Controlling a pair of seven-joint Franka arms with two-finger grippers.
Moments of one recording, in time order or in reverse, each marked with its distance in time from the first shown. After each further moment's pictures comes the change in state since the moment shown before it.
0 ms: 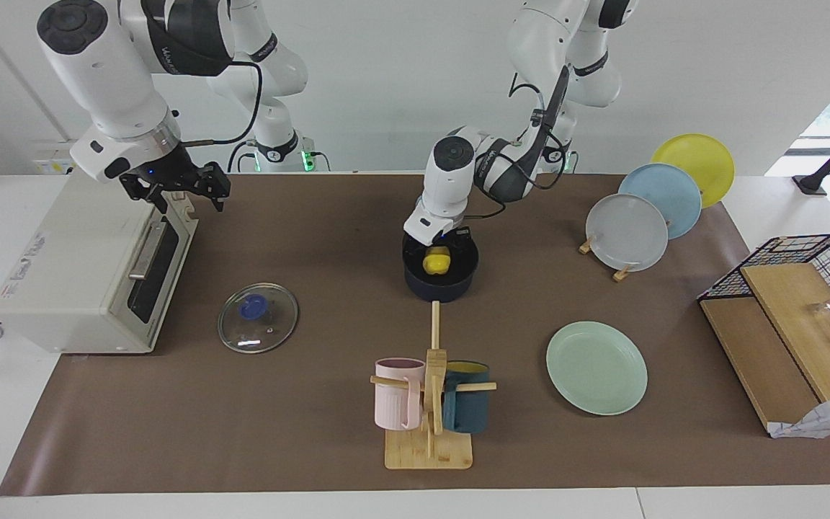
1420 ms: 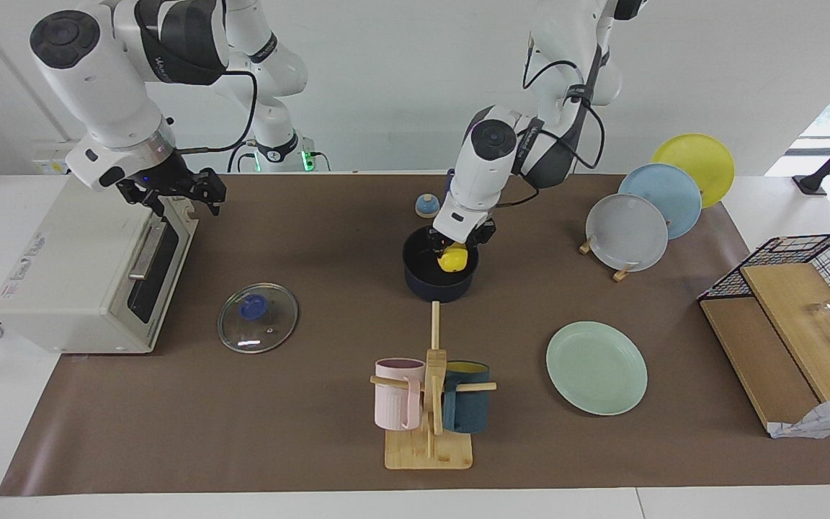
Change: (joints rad) left arm 0.122 -0.076 0.020 0.200 -0.077 -0.313 0.021; right arm -0.010 0.018 -0.006 0.006 0.000 -0.007 0.003
